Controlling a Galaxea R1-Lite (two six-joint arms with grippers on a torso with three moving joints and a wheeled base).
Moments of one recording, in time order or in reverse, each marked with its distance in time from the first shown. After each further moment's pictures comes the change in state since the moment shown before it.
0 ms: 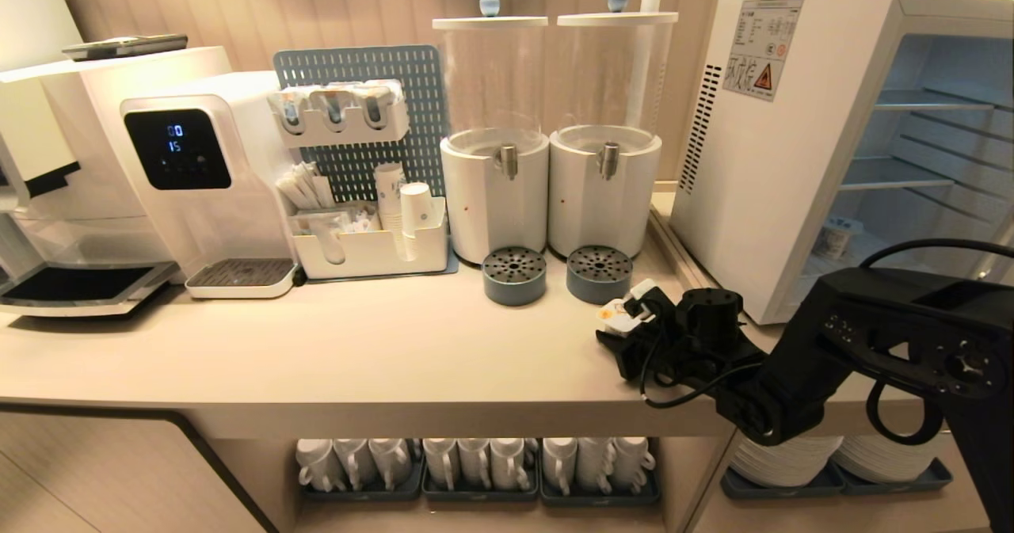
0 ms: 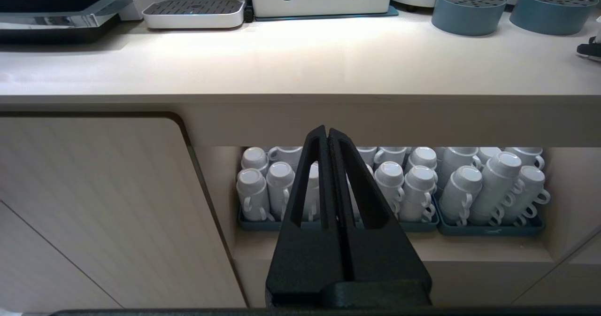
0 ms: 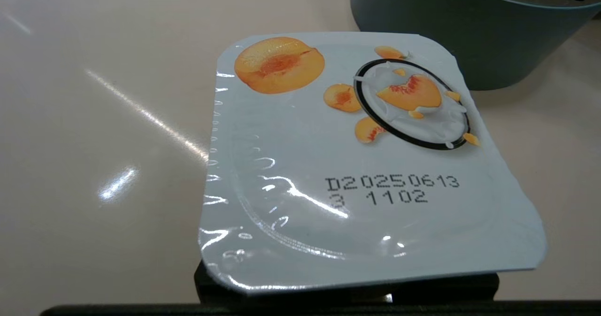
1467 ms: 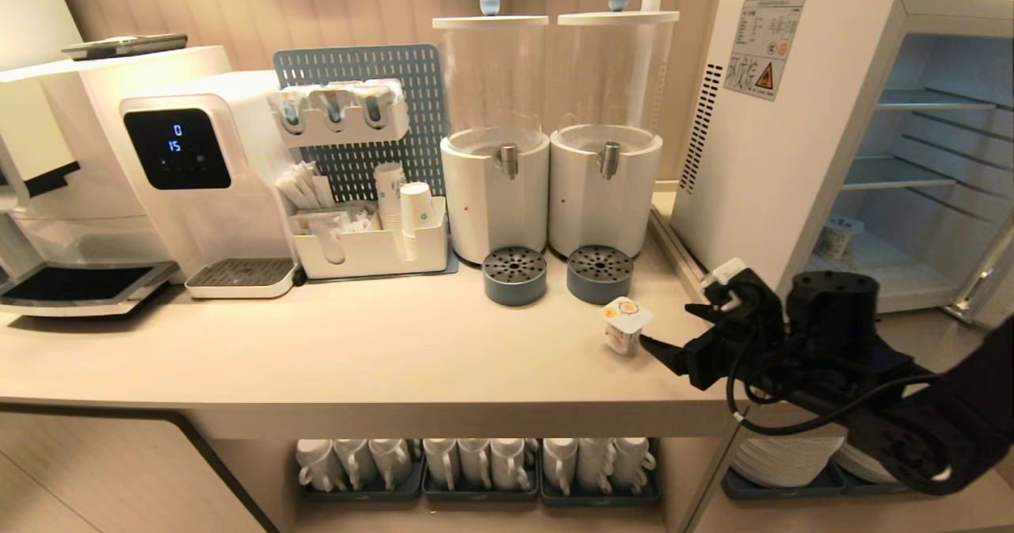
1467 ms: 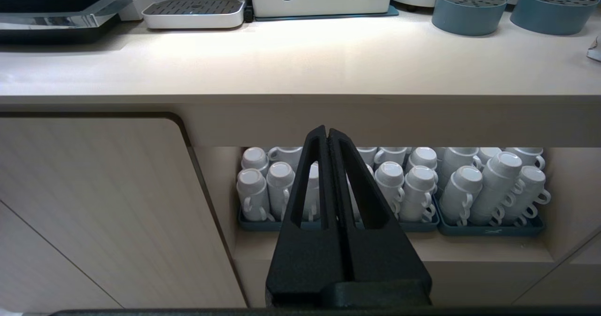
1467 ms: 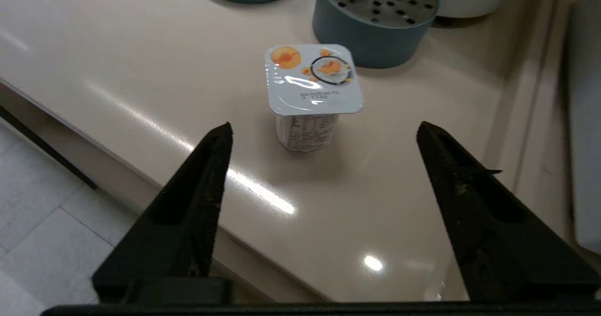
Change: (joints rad) left arm 0.000 0.000 0.000 0.000 0.000 0.000; right arm -0.006 -0.491 0.423 0.022 -0.033 0.013
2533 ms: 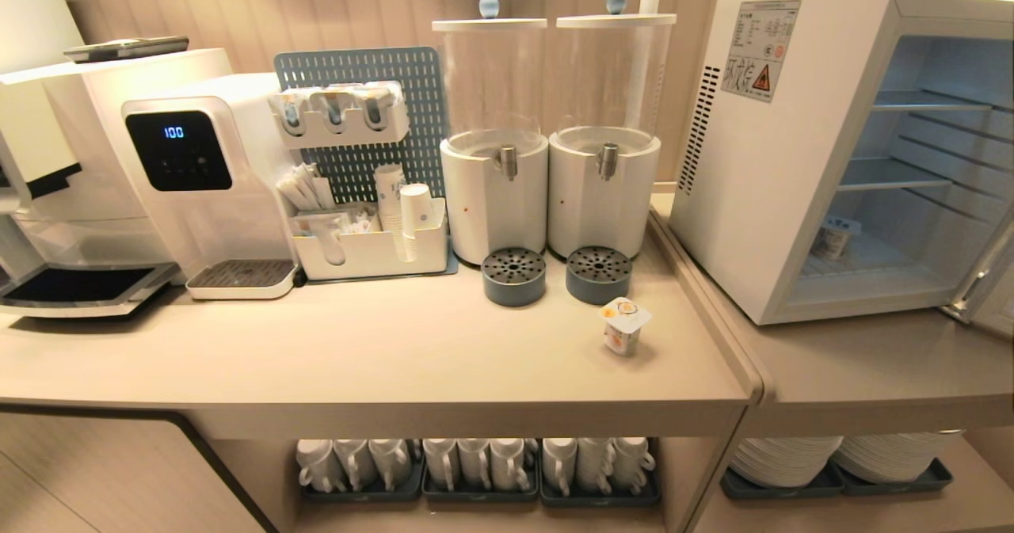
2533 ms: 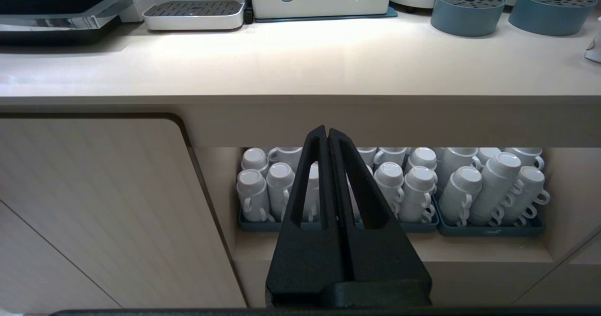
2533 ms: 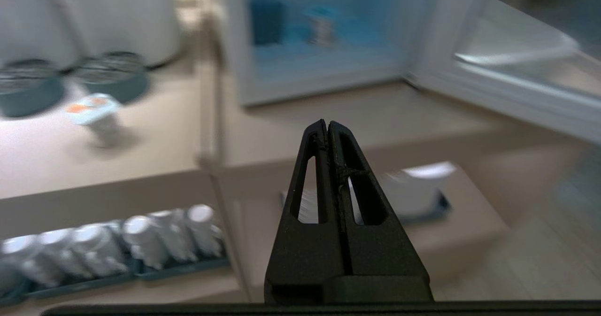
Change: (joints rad) left arm 0.000 0.000 0.000 0.000 0.000 0.000; right arm -0.126 -1.567 0.068 1.214 -0.573 0.188
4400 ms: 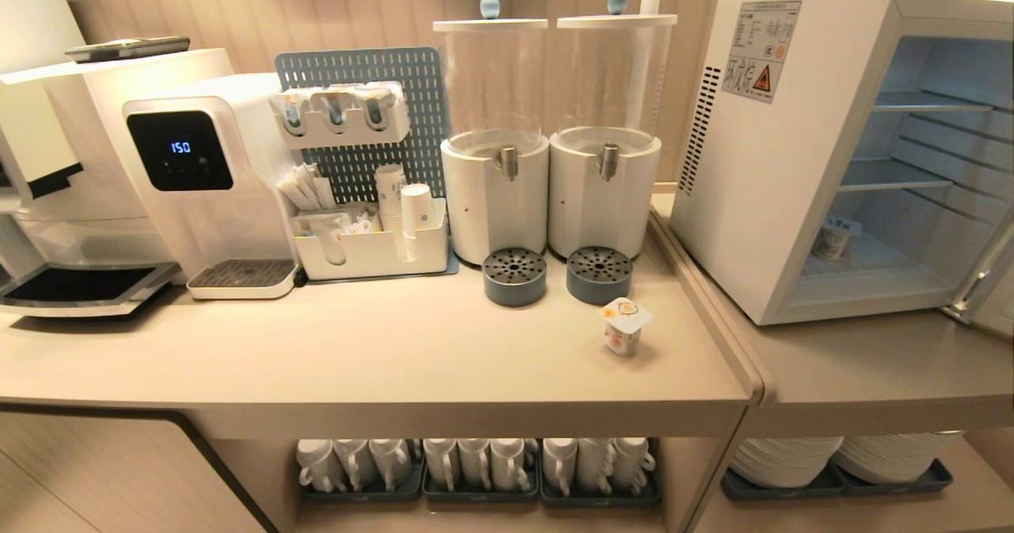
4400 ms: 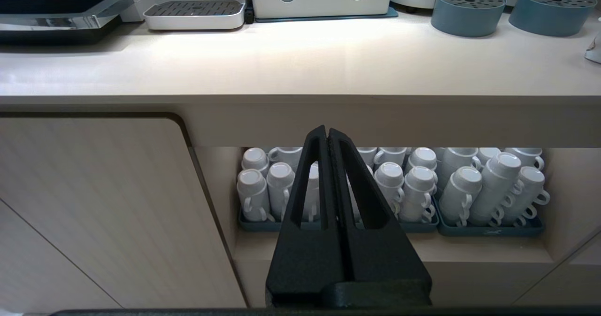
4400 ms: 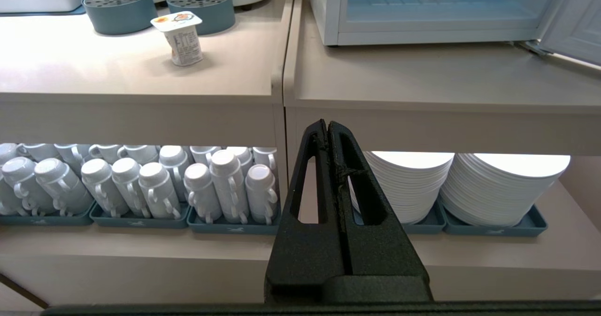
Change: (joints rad) left arm 0.000 0.000 0.000 0.000 0.000 0.000; right arm -0.196 -0.366 0.445 -0.095 0.429 -0.006
